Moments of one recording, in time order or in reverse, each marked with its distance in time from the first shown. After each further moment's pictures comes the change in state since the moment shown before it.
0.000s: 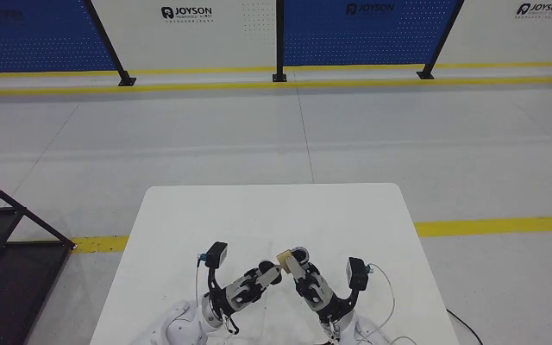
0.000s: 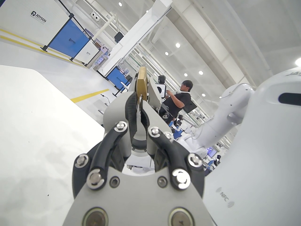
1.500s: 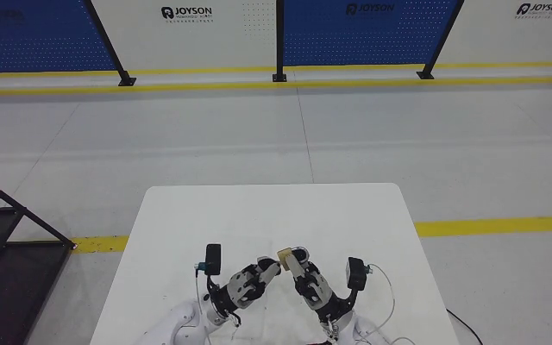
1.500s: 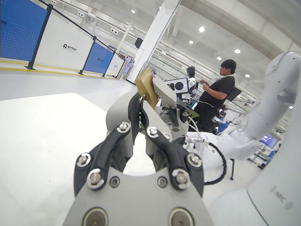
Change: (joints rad) left arm 0.067 -0.054 -0.094 -0.037 0.578 0.199 0.375; right arm -0.006 -0.003 0.000 -0.008 -0.023 0.042 -0.004
